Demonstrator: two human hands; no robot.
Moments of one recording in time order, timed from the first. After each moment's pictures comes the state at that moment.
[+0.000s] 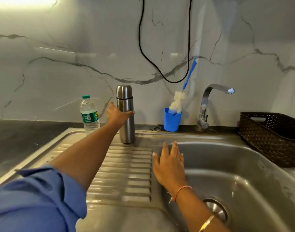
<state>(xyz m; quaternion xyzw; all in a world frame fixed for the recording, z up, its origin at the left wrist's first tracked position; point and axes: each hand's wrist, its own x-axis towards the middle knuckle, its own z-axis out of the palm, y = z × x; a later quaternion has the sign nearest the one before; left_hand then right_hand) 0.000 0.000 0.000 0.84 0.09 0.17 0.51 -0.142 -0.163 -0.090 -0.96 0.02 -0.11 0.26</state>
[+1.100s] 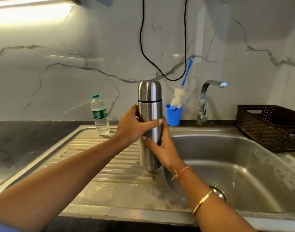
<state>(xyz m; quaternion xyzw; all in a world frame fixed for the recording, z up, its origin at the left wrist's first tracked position) -0.161 -0.032 0.002 0.84 -0.16 0.25 0.46 -0.177 -0.152 -0.062 -0.72 -0.19 -0.13 0.66</state>
